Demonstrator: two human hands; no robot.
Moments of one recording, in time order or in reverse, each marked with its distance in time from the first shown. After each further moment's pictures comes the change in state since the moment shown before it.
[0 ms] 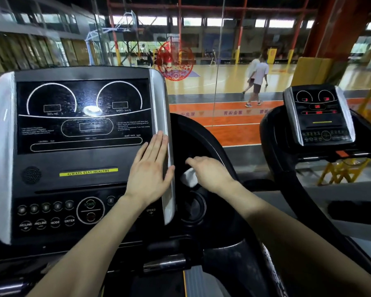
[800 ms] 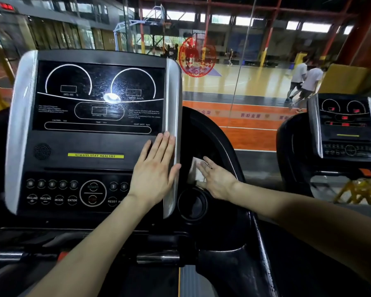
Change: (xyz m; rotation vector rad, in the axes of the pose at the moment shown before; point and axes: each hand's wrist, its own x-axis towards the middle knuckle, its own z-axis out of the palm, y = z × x) left_hand -0.021 0.016 0.008 0.158 -0.032 -0.094; right_hand 0.006 0.030 0.041 -1.075 -0.389 -0.490
